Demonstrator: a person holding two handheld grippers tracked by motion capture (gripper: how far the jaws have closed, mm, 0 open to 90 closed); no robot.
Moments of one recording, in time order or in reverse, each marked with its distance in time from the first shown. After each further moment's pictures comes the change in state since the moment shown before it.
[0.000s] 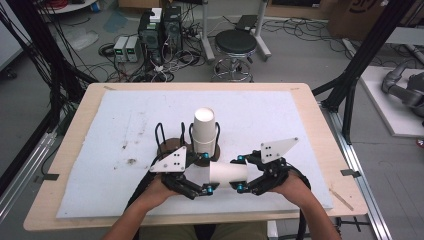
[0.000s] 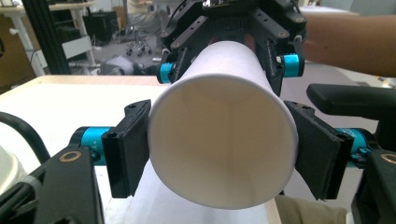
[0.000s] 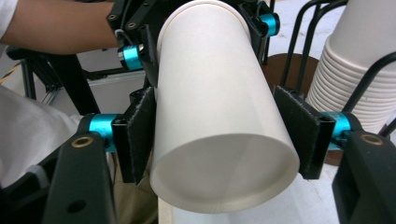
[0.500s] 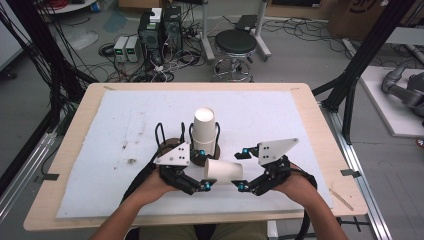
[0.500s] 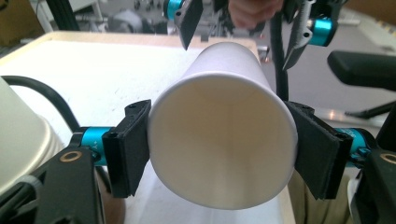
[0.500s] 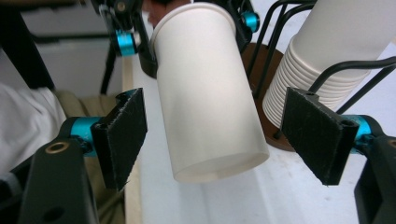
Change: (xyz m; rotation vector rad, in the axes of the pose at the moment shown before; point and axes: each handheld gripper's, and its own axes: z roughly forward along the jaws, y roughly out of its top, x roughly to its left) left arm 0.008 0.019 -0.005 0.204 0.042 -0.018; right arm 0.012 0.023 -0.006 0.141 -0.168 -0.158
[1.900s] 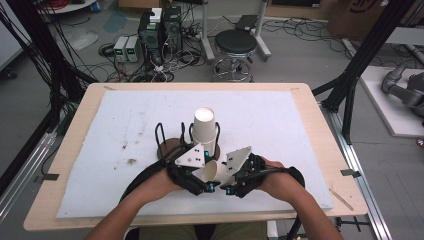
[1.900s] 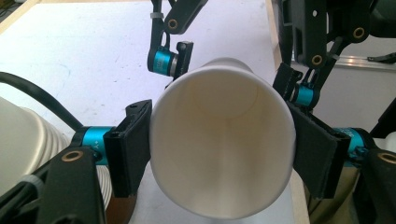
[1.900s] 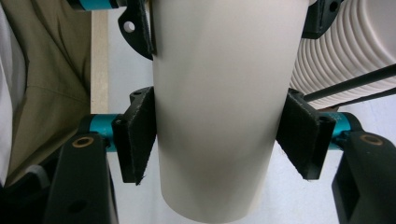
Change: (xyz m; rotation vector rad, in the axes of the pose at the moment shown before) left arm -0.008 0.020 0.016 0.205 0.035 0.075; right arm 0.010 0.023 0.050 0.364 -0.028 -0.199
